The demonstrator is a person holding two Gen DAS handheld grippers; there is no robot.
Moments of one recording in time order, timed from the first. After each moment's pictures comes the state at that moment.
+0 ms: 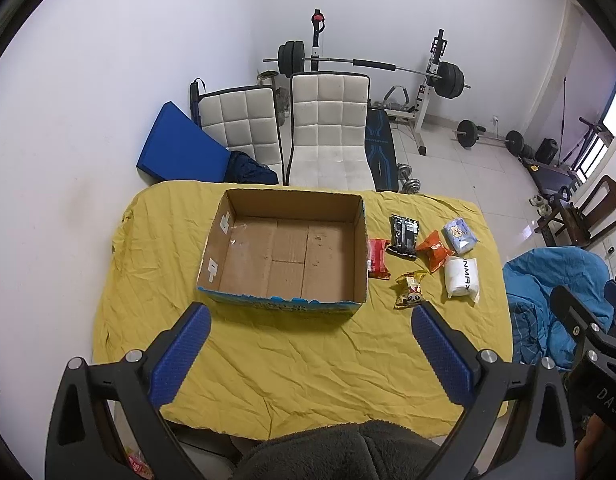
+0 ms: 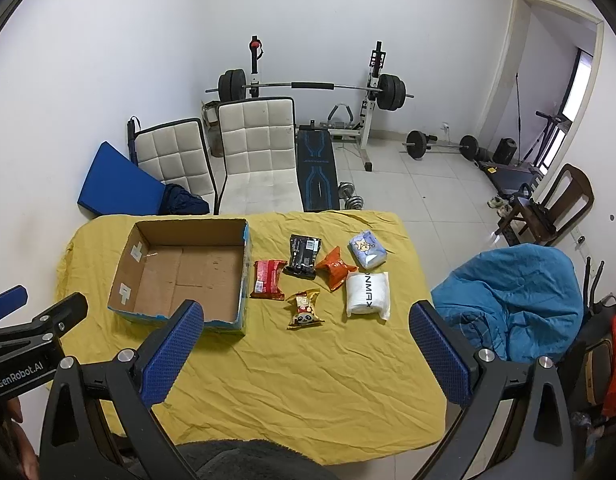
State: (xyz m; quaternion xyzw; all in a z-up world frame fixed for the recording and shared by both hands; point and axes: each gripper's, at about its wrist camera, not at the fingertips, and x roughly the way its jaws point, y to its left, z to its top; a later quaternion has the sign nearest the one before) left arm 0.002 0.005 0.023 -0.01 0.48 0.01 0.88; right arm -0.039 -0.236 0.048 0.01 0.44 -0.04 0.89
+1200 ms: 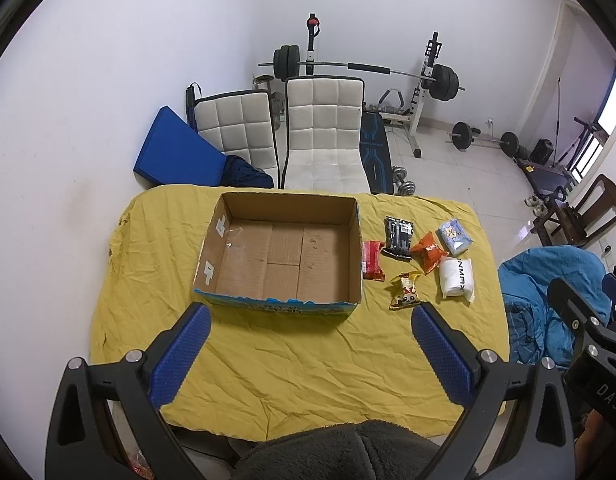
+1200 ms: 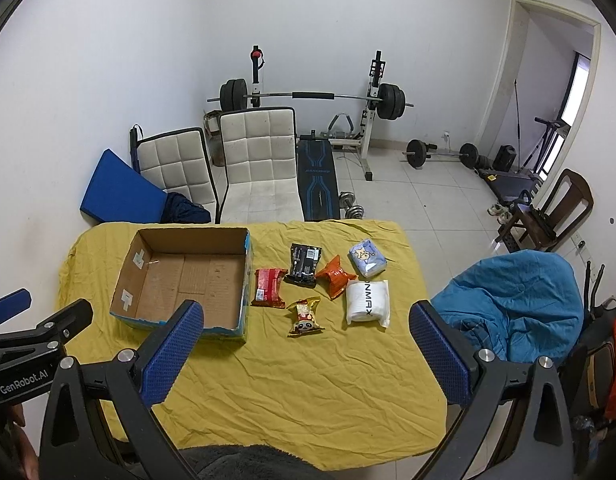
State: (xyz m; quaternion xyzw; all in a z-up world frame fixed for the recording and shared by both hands) left arm -0.010 -0.003 0.027 -0.01 0.48 0.01 0.88; right arm -0.049 -0.233 0.055 0.01 0.43 -0.04 0.90
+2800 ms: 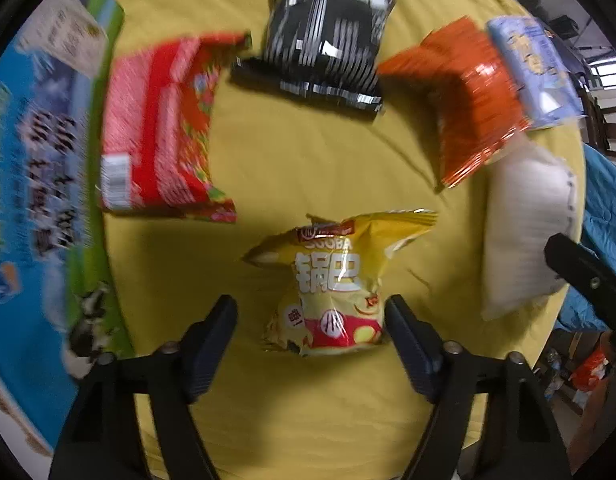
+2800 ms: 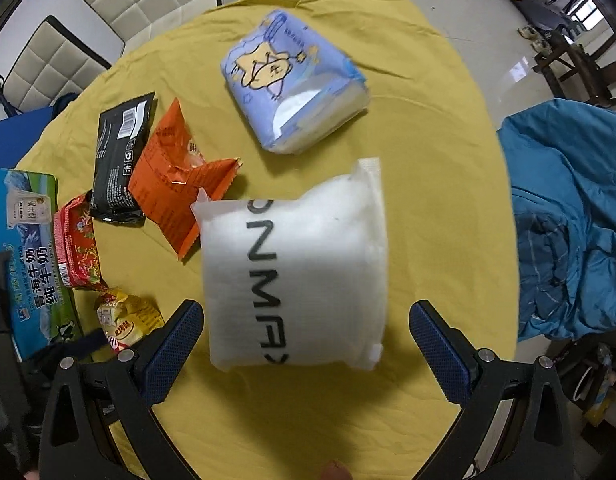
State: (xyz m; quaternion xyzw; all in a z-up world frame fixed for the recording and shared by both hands) left arm 0.225 -0.202 -0.407 -0.02 0.77 -0.06 0.64; right arm 0.213 -0.443 -0.403 0.12 0.71 -0.04 0.69
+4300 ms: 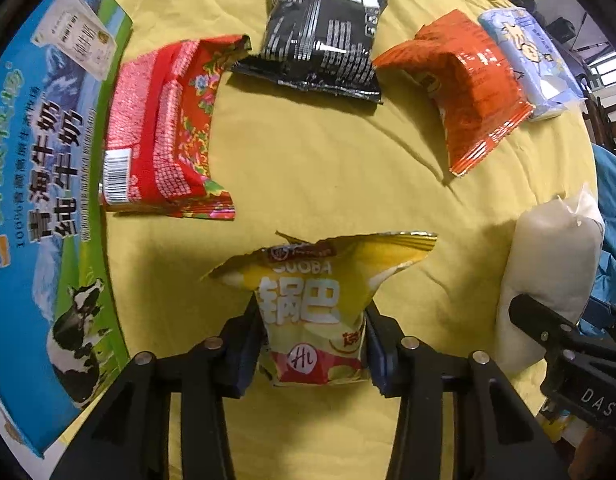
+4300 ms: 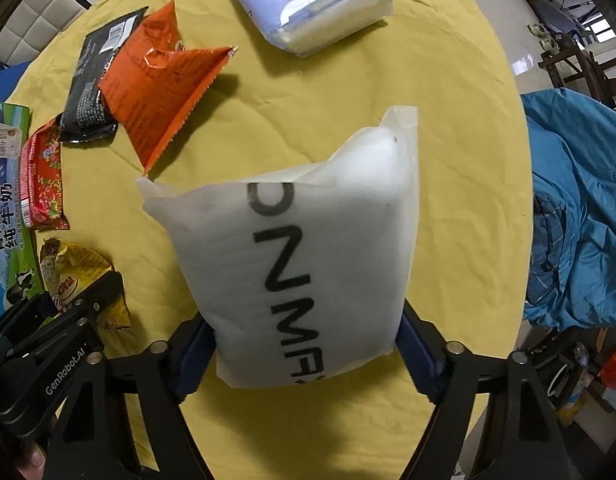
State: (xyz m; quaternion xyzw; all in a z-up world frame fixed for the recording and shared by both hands) left arm 0.215 -0.223 -0.414 0.01 0.73 -0.05 0.68; right arm 0.152 -0.418 -0.422 0.07 0.75 -0.04 0.65
